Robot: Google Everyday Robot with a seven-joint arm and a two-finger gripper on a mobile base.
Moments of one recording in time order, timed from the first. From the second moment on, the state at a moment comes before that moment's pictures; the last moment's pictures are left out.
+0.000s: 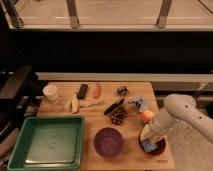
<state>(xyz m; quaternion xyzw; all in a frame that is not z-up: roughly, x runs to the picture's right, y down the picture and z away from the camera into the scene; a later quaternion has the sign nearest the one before) 0.225 0.253 0.716 -0.22 -0.39 -0.50 0.75</state>
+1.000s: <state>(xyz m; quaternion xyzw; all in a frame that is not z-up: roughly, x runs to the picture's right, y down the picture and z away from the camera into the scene) 0.275 0.167 0.639 -0.12 -0.32 -0.48 0.80</state>
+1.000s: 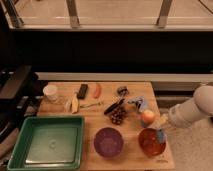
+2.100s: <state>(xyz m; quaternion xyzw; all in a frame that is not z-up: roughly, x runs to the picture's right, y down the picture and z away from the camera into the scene) 0.179 -0.026 0.672 0.06 -0.31 -0.62 0.72</state>
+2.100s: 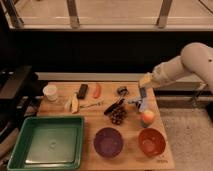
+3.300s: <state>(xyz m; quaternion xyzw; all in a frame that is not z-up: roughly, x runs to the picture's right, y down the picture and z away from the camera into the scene) 0.117 -0.079 0.707 0.11 -0.31 -0.72 0.61</state>
